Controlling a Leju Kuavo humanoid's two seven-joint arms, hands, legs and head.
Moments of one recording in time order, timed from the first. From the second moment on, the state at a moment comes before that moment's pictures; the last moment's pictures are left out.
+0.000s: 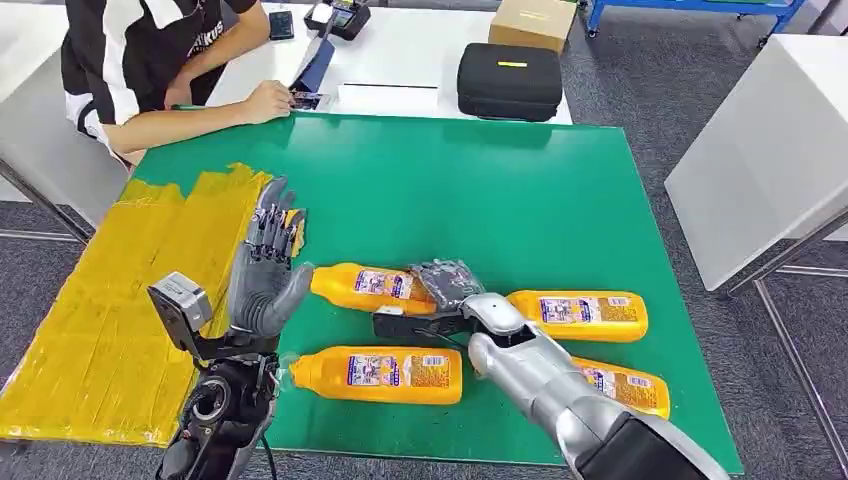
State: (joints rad) left arm -0.16 -0.14 -0.33 -1.40 0.09 -0.01 -0.51; right arm -0.68 0.12 0.63 -0.34 0.94 -0.08 -0.11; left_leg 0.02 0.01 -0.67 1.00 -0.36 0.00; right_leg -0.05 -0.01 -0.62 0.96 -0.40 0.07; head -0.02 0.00
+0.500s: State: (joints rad) left arm -0.12 -0.13 -0.34 -1.41 0.10 -0.01 -0.52; right arm -0.54 0.10 0.33 -0.63 0.69 -0.55 -0.33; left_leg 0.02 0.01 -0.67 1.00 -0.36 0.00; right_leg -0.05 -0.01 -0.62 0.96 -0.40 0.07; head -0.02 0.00
